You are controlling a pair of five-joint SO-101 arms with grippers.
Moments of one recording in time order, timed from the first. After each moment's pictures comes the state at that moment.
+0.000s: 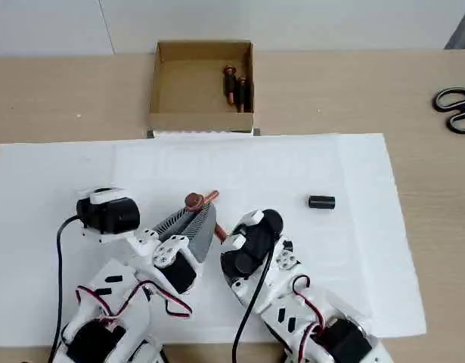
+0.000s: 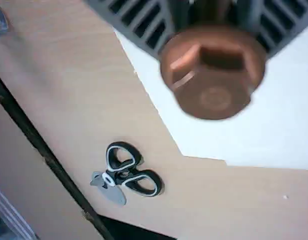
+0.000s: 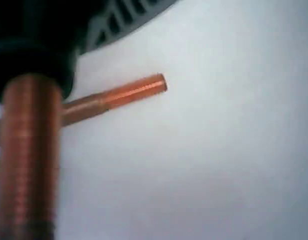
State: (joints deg) left arm 30.1 -103.1 77.2 49.8 41.2; right arm -44.9 -103.3 78.9 64.3 0.0
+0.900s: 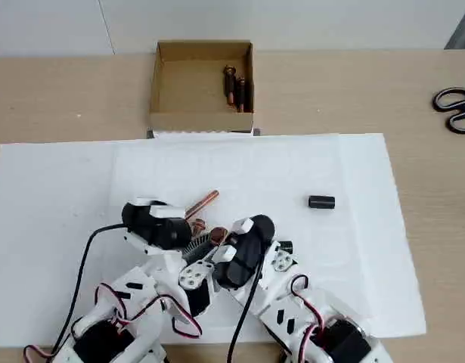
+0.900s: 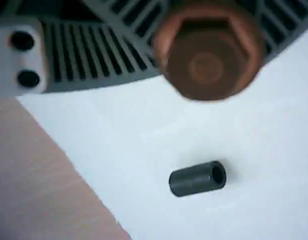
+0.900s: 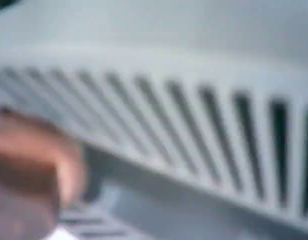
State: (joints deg) left arm 43.5 -103.3 79.5 59.8 31.2; right arm -45.3 -103.3 78.9 62.9 5.4
